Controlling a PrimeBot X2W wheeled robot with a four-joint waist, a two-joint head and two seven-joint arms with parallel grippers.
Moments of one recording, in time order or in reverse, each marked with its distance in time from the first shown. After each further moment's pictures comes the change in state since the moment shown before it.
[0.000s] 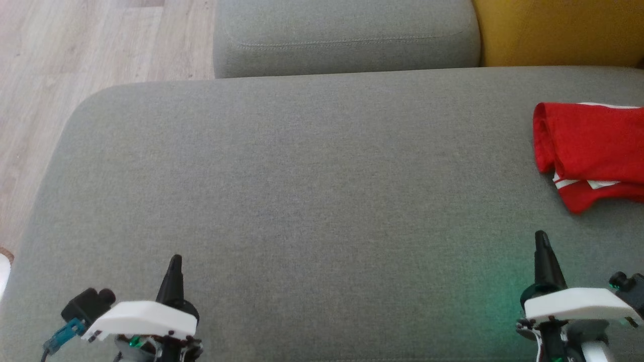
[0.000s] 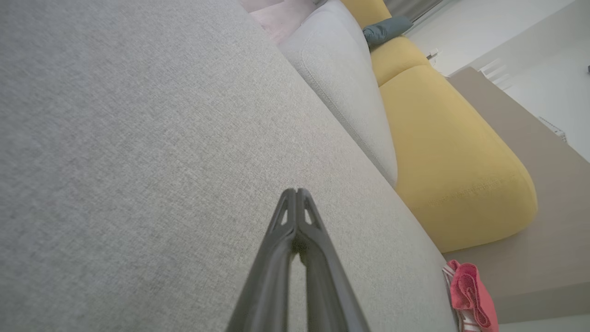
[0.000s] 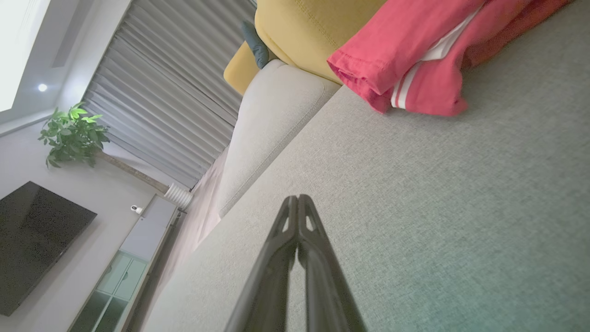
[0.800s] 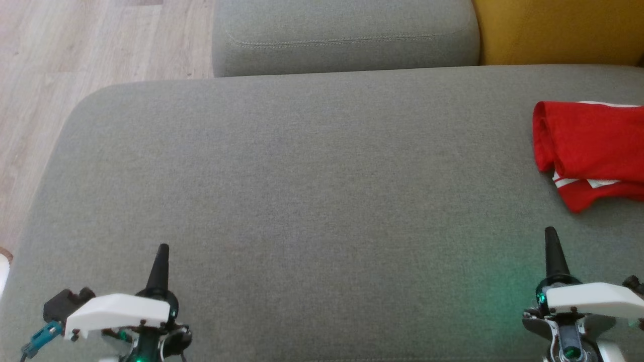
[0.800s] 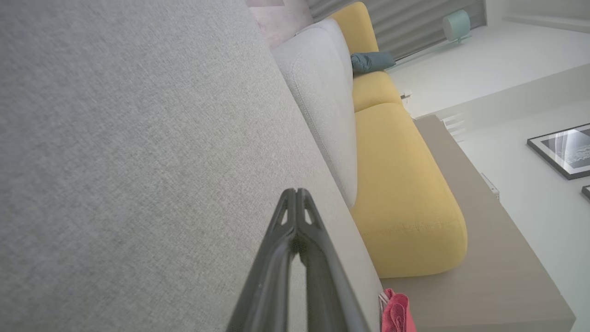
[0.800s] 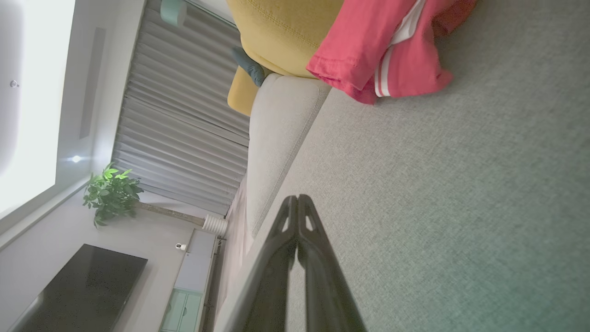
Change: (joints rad) left arm -0.022 0.000 0.064 -0.015 -0.252 -0.044 0.068; right arm -0.020 0.000 -0.031 -0.004 0.275 0.000 0.055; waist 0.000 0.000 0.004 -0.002
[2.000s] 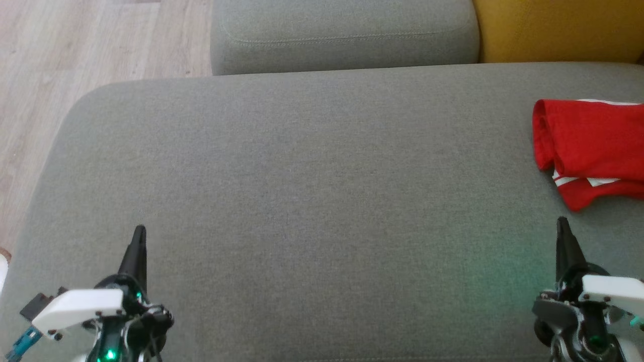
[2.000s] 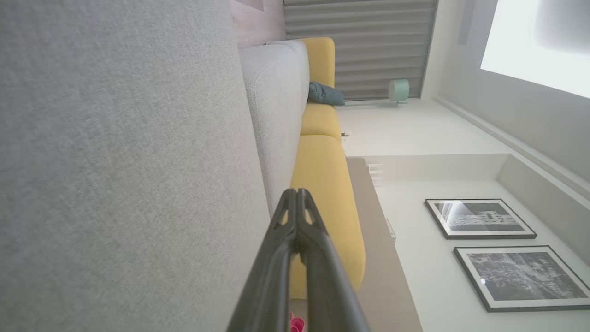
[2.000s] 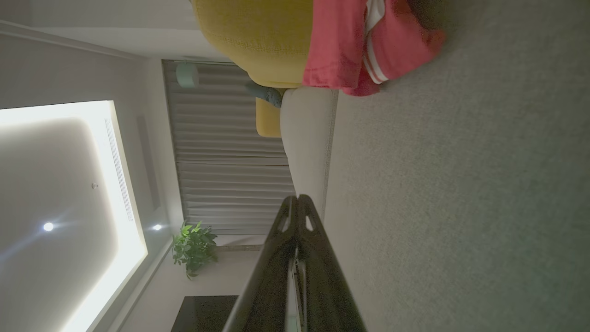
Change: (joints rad) left arm -0.030 -0.001 0.099 -0.012 -0.373 -0.065 0.103; right arm -0.028 0.000 -0.045 -0.011 0.411 0.000 0.081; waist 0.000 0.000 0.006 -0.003
